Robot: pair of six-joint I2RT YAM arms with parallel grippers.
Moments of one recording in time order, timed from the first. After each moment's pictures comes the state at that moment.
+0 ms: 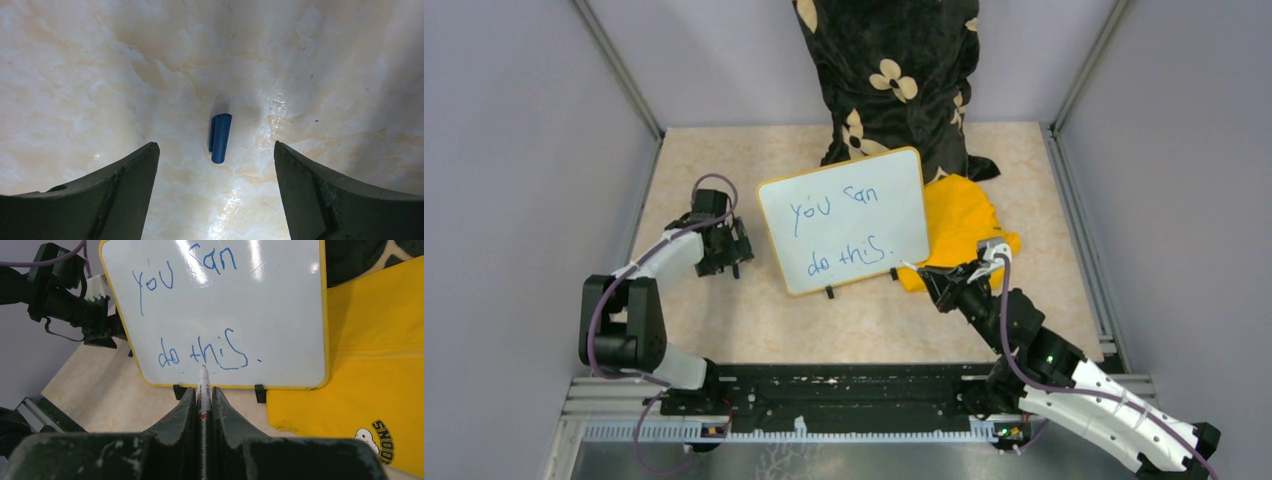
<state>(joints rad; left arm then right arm) -0.10 1.46 0.87 -0.51 -0.20 -0.42 0.93 0.31 0.41 -0.16 0.38 0.42</state>
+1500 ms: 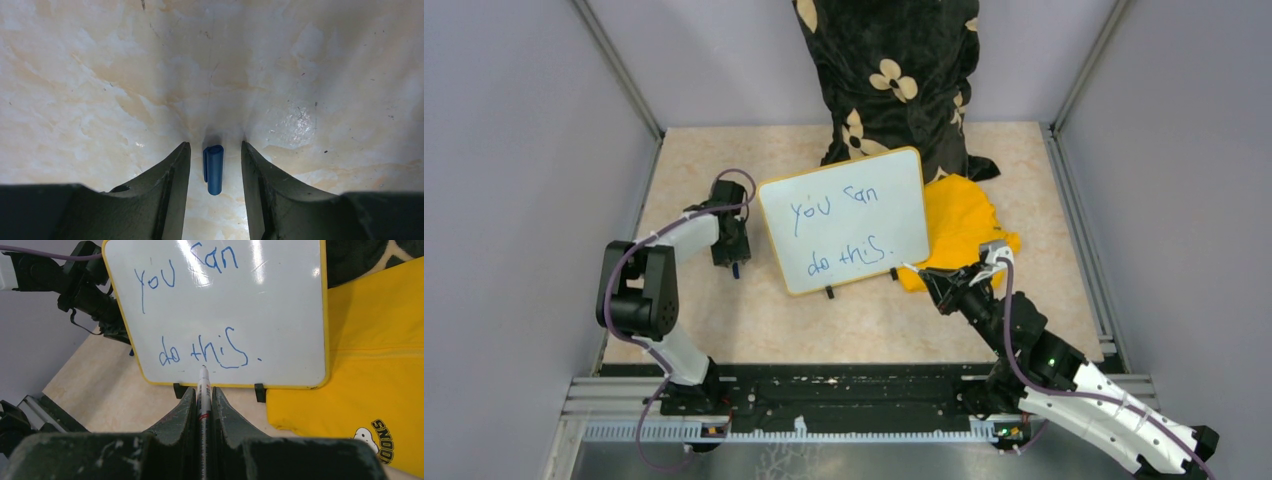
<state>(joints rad) -0.15 1.69 1.00 -0.54 -0.26 -0.35 0.93 0.27 0.38 -0.16 0.37 0.41</state>
